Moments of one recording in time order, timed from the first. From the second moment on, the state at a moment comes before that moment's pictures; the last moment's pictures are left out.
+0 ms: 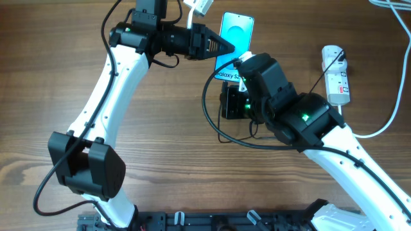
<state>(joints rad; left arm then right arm) -0.28 1.86 1.75 -0.70 1.26 -0.33 0.67 1.36 1.39 -0.88 -0.09 0.62</state>
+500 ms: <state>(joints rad) -0.28 1.86 1.75 -0.67 1.21 -0.33 0.67 1.36 1.39 -0.90 -0.10 0.60</state>
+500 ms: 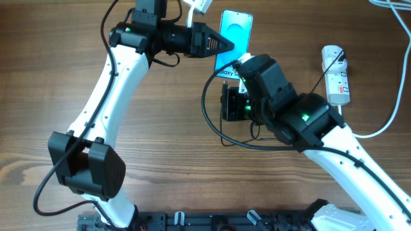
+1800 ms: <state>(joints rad) -0.28 1.86 1.75 -0.67 1.22 -0.33 0.65 1.36 1.39 -0.89 -0.10 0.58</state>
